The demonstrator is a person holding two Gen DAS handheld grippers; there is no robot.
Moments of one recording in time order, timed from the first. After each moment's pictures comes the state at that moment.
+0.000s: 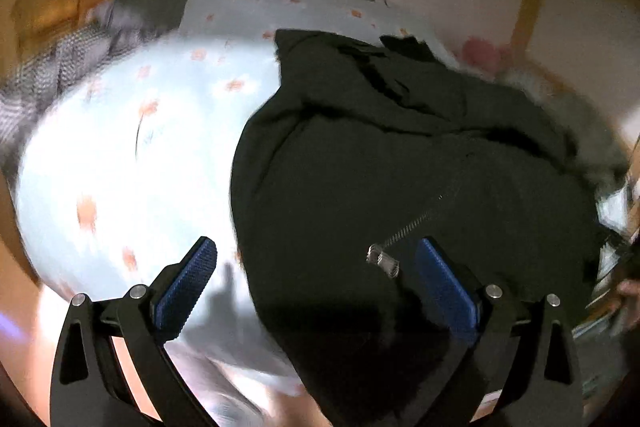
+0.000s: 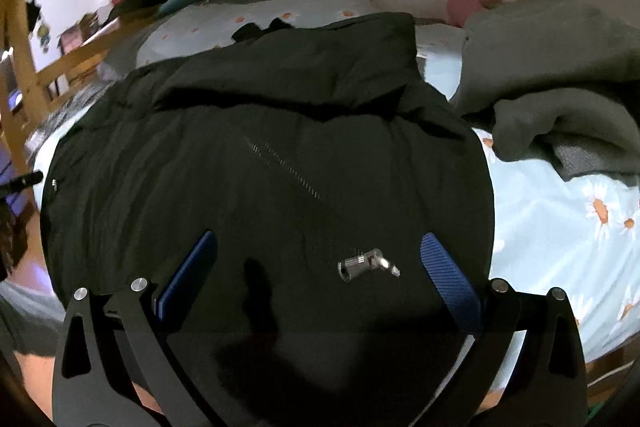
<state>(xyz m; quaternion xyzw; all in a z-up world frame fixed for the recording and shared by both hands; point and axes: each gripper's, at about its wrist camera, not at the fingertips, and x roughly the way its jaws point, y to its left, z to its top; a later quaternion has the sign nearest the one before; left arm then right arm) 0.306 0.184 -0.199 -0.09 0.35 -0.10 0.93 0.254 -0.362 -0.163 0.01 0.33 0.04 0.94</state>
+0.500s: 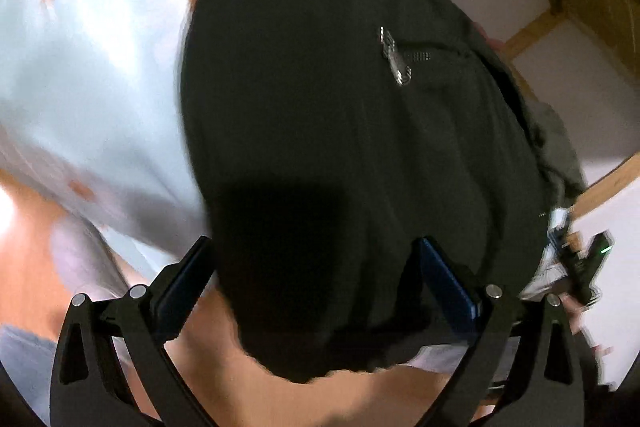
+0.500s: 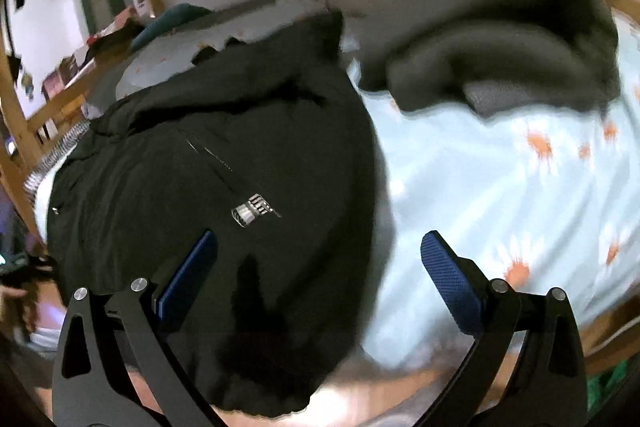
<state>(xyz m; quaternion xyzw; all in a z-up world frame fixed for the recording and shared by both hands) 0.294 0.168 -0.293 -0.25 0.47 -0.18 0.82 0.211 -0.437 -0.174 0.11 0.33 0.01 0.94</state>
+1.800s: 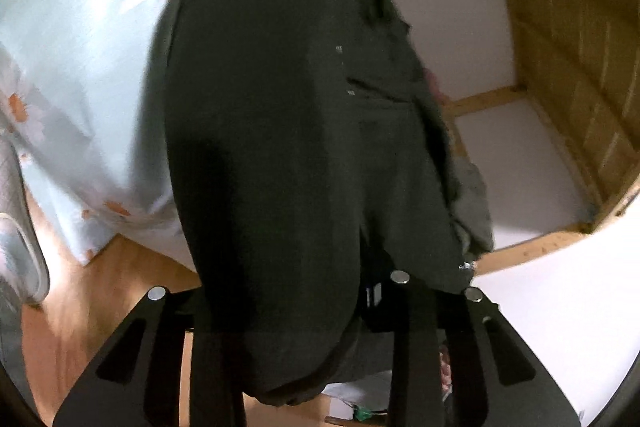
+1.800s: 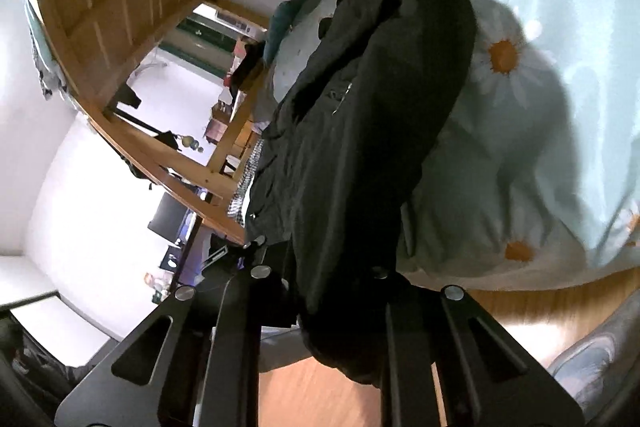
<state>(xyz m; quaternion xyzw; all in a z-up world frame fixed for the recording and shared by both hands) 0.269 0.180 -0.279 -0.42 0.43 -0.25 0.76 0.191 -0.430 -0.206 0.39 0.34 0.31 0.80</state>
